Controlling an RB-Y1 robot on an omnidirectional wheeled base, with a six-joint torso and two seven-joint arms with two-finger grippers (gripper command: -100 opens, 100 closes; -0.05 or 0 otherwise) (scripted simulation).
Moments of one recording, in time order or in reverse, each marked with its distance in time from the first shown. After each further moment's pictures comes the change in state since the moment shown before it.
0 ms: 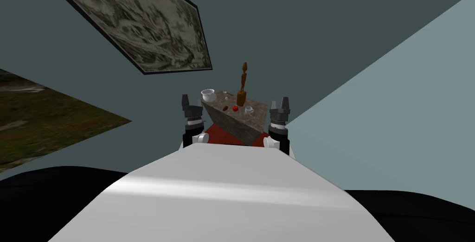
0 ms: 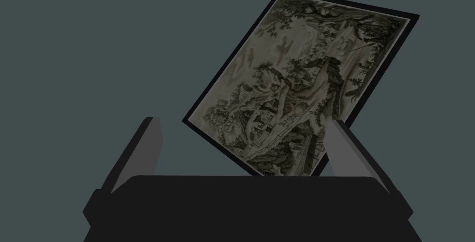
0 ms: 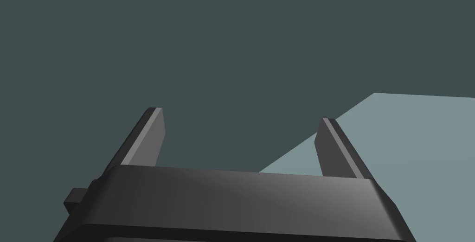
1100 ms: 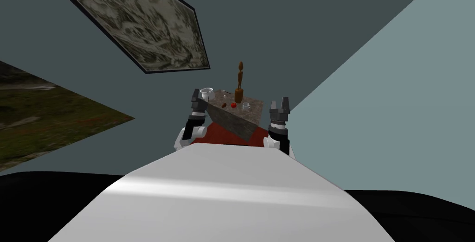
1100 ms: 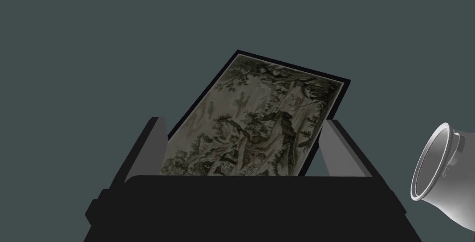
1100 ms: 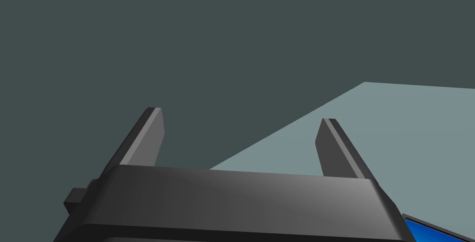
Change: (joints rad) left arm -0.173 0.156 0.034 0.023 -0.087 0.276 0.232; right arm 0.000 0.000 0.000 0.000 0.000 0.000 0.000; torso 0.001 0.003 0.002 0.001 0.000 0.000
